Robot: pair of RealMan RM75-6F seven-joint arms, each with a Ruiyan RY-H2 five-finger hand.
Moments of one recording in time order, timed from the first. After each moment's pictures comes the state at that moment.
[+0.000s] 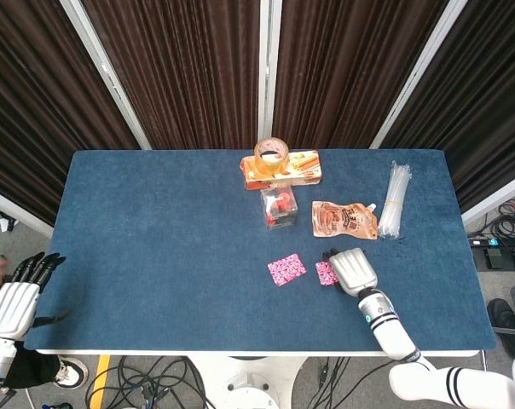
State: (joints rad) left arm -0.11 -1.26 0.03 -1.30 1.57 1.45 -0.22; right arm 0.63 -1.52 0.03 -1.57 -1.04 1.05 -0.67
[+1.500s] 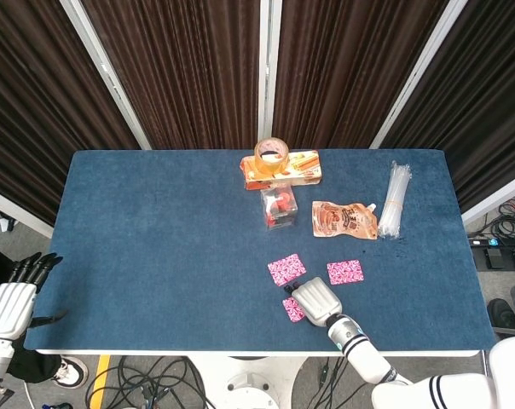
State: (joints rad) left arm -0.11 -1.26 0.03 -1.28 1.57 1.46 -0.25; right arm 0.70 -1.57 -0.05 -1.75 -0.95 1.00 -0.84
